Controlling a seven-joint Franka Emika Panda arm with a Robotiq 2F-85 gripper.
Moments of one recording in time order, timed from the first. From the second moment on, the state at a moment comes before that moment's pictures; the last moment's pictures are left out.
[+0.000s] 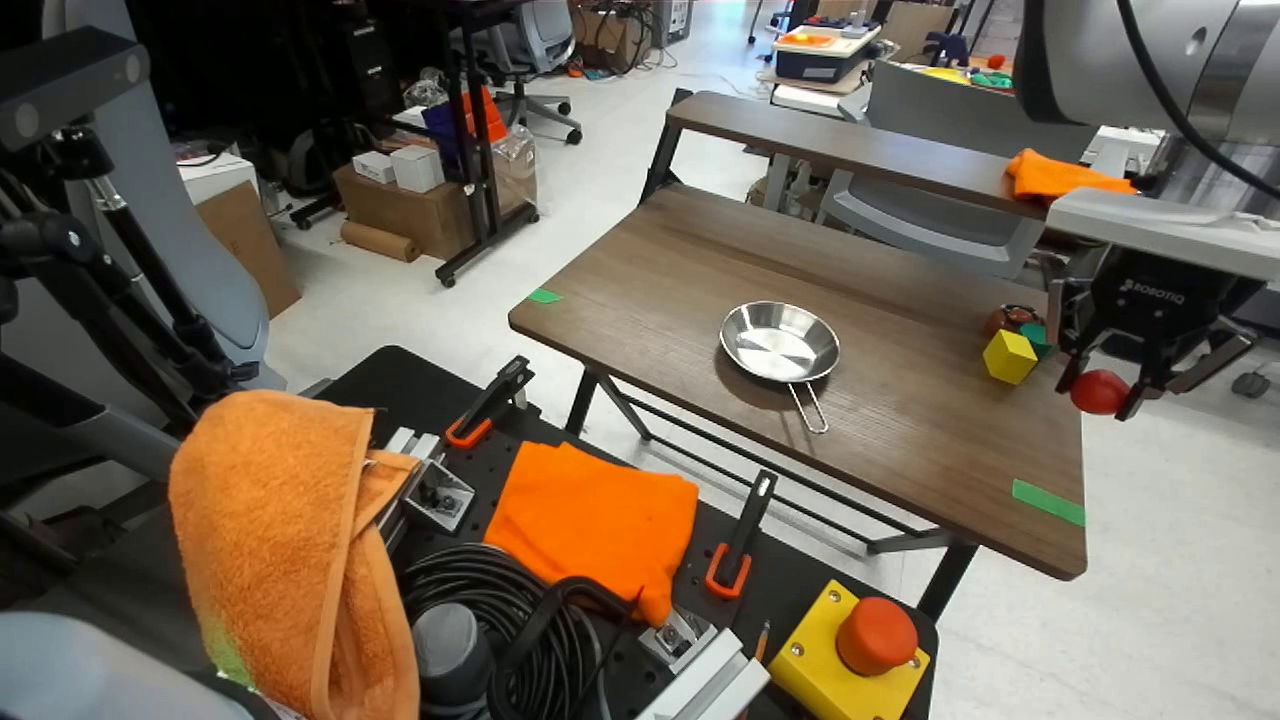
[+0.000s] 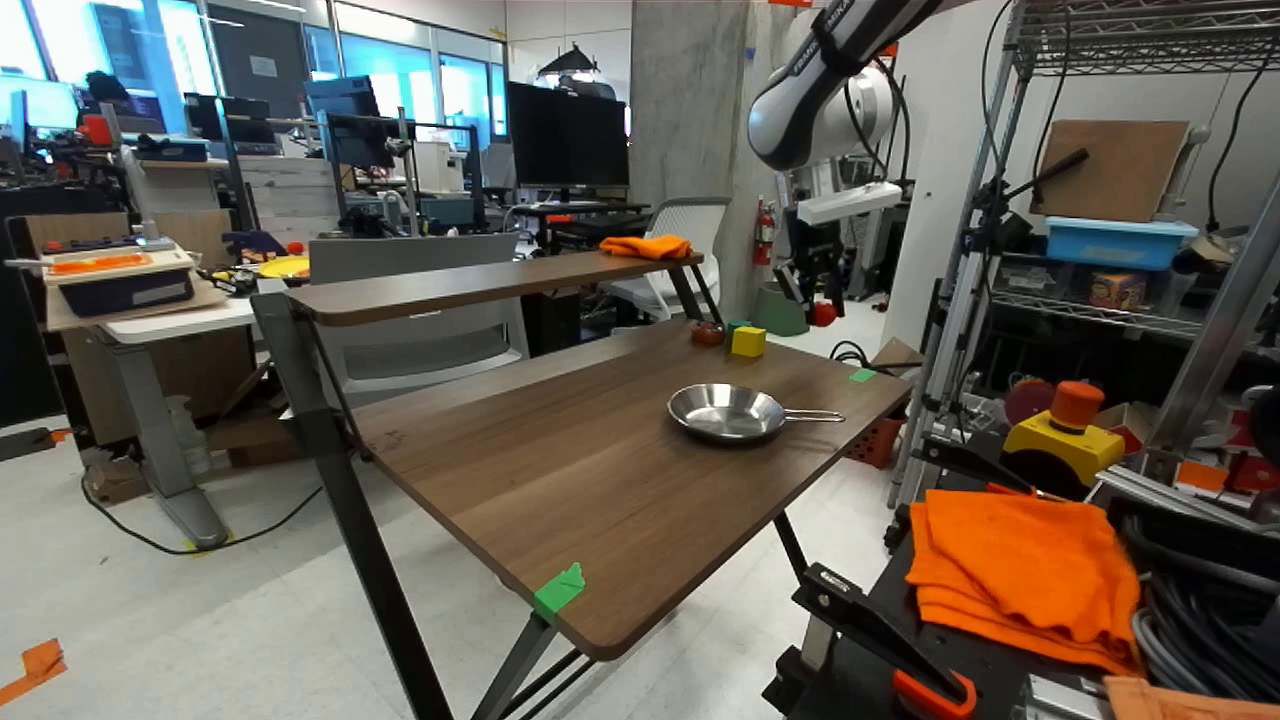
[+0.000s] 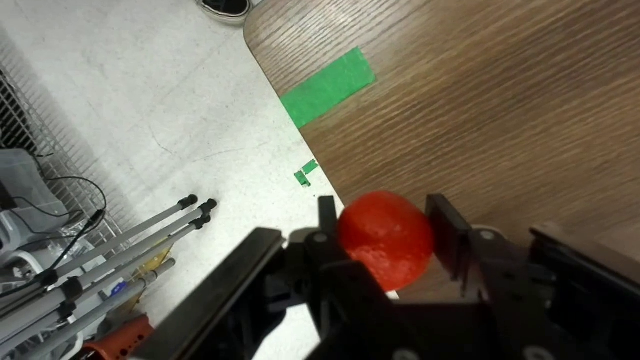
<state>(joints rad) -0.28 0.87 -0.23 -1.39 -0.08 2.08 0.13</state>
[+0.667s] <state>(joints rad) -0.30 0.88 -0.18 -1.37 0.00 2.14 0.06</state>
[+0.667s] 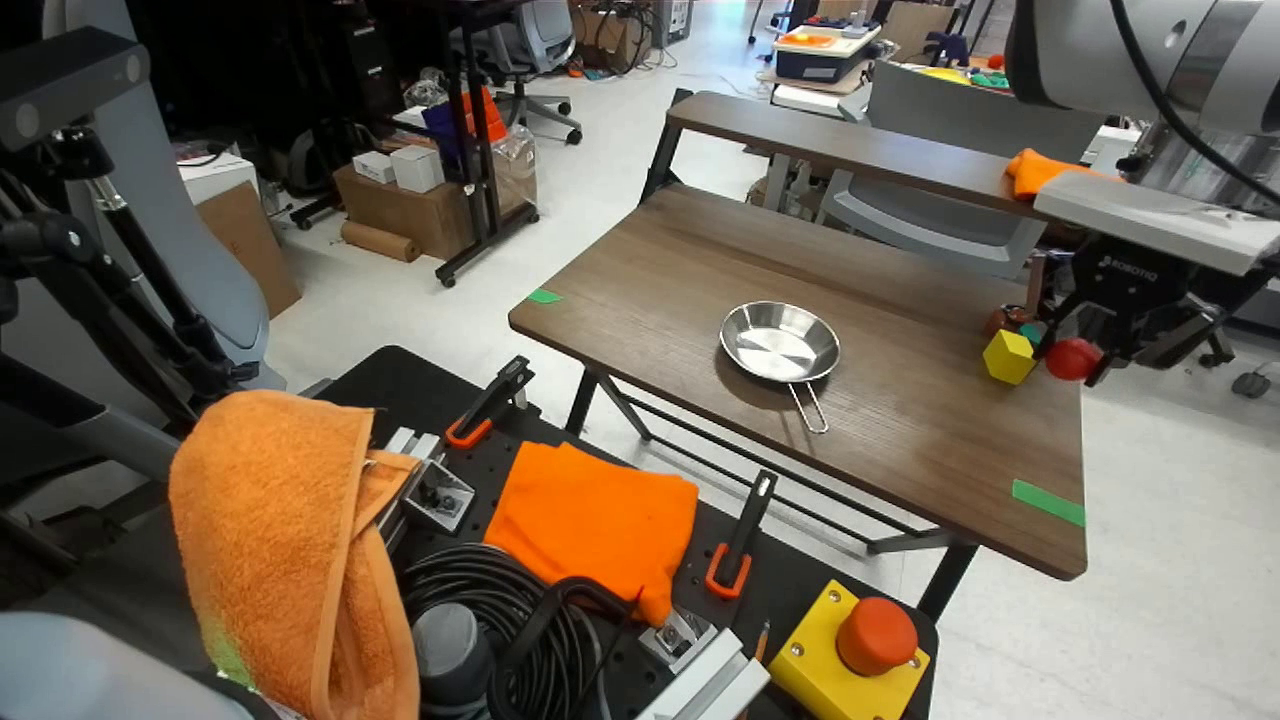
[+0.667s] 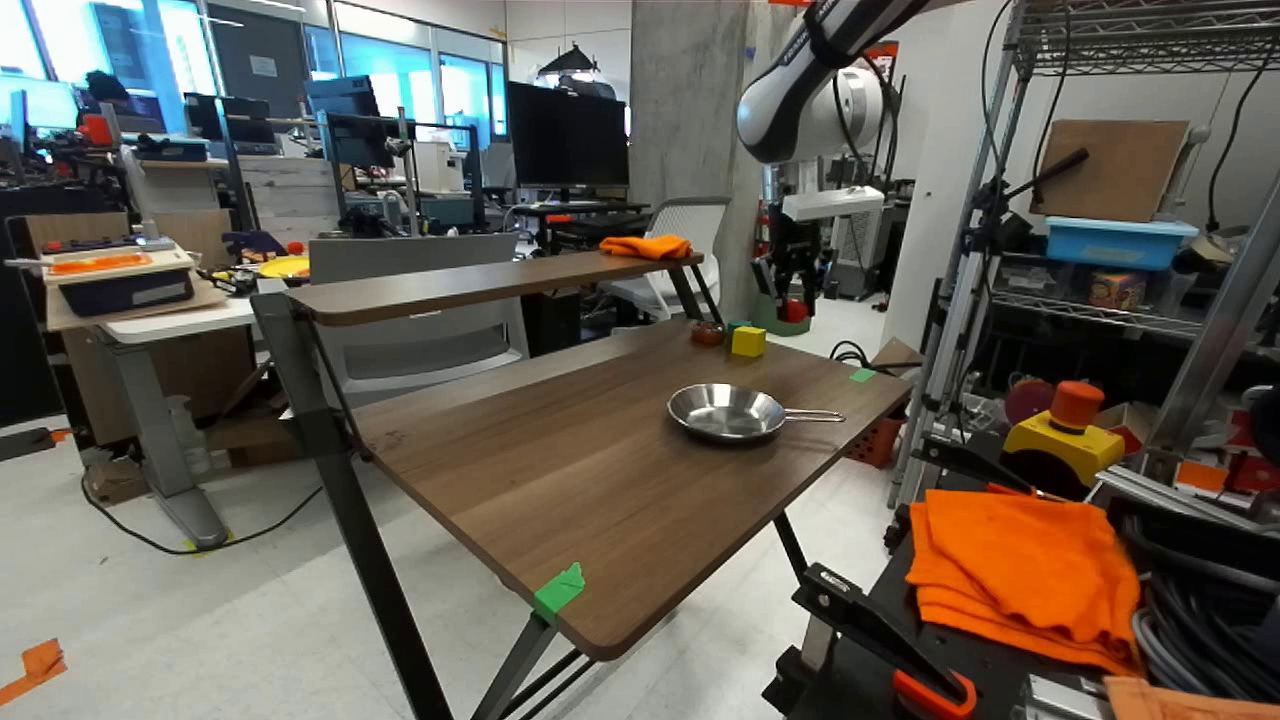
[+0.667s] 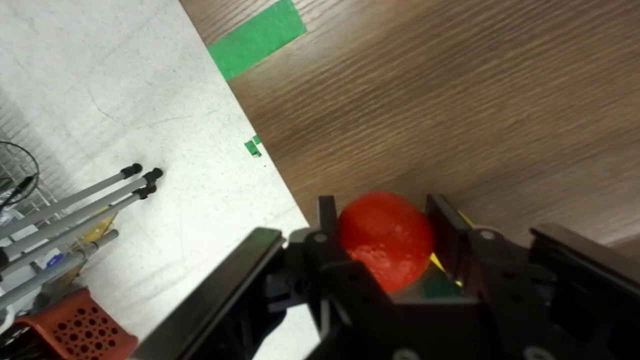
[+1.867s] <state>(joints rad) -0.30 0.90 -0.19 -1.37 -0.08 2.07 -0.02</state>
